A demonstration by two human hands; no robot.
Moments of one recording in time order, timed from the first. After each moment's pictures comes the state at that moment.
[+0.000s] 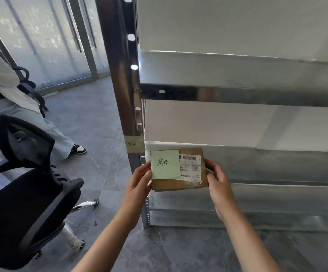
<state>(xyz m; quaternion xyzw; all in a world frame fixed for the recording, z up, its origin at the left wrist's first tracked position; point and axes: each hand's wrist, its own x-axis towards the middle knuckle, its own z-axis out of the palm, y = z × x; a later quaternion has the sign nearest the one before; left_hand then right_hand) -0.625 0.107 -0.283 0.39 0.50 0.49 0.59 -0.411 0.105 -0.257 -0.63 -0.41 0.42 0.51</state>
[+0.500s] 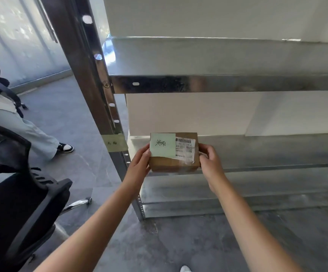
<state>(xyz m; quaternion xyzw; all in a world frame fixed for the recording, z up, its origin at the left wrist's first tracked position) -0.584 0.176 -0.291 0.41 0.52 0.43 0.61 -0.374 0.160 -0.279 -0.69 -0.38 0.41 0.47</state>
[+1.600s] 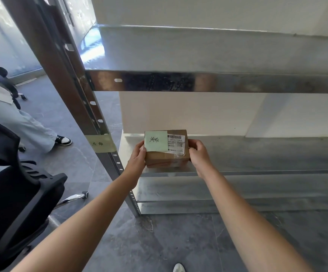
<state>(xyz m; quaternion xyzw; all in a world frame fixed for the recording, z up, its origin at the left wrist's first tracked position) -0.560 0.229 -0.333 0.42 0.56 0.39 0.61 -0.357 0.235 -0.325 -0.69 -0.35 0.47 0.42</state>
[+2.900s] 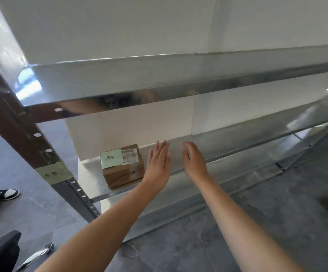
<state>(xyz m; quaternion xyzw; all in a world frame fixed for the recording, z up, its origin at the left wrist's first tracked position) -0.409 0.173 -0.277 0.81 0.40 0.26 0.34 -0.271 0.133 -0.278 -0.77 -0.48 0.13 0.38</state>
